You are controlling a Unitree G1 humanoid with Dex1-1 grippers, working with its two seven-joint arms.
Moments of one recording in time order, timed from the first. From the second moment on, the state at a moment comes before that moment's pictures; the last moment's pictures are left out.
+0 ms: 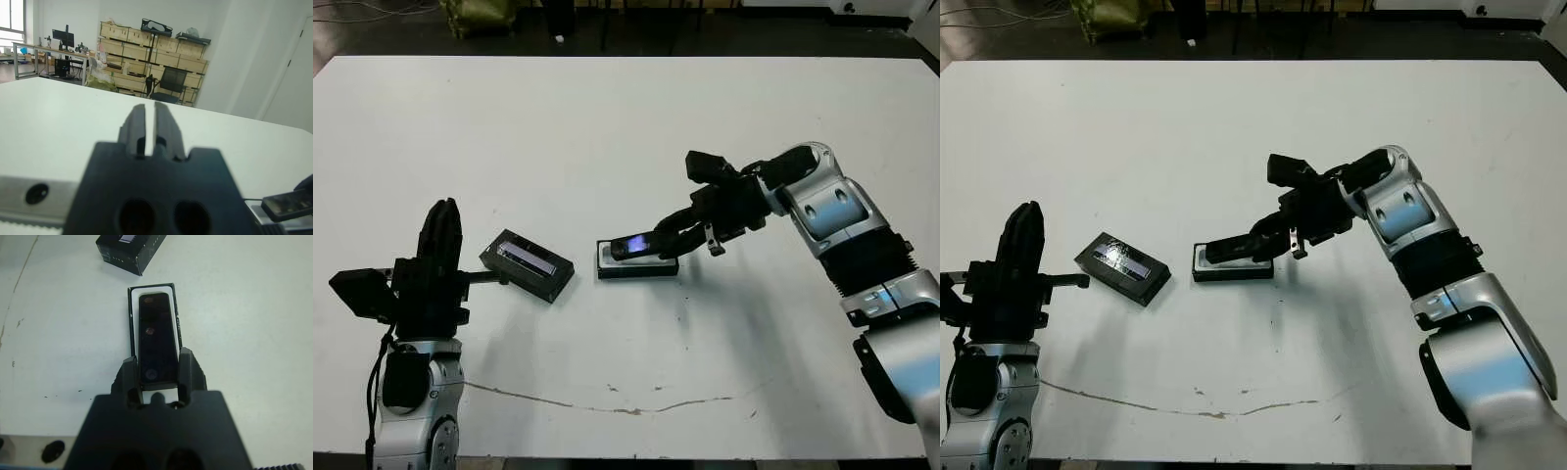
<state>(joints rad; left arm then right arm) 0.15 0.09 0.13 -0.39 -0.28 -0.08 -0.08 -0.93 -0.49 0.44 0.50 -0.03 0.34 1.43</state>
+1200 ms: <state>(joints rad) 0.16 0.09 0.12 -0.39 -0.28 -0.09 -0.08 -0.92 -0.47 0.48 0.48 -0.07 0.34 1.41</state>
